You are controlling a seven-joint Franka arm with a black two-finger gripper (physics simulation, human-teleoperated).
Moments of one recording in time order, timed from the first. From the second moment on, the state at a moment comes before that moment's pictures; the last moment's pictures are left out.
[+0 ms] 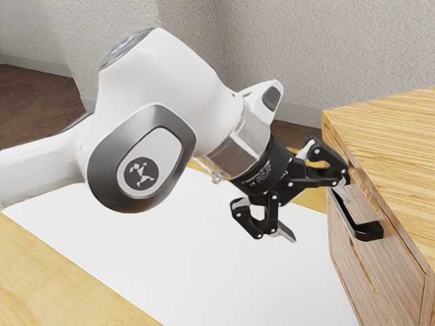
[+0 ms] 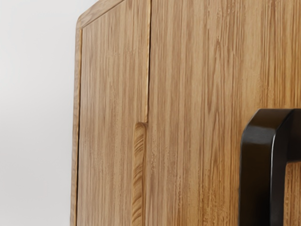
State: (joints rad) arm -0.42 -0.18 0.00 -1.89 -0.25 2.23 -1.13
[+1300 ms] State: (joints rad) arm -0.42 -0.25 0.00 -1.97 -0.25 2.24 -1.14
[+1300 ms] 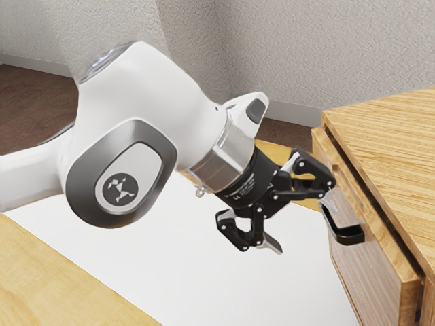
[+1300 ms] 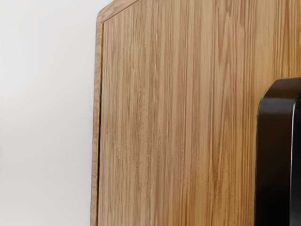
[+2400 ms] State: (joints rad) arm -0.36 -0.61 0.00 -2.27 -0.24 2.23 -1.14
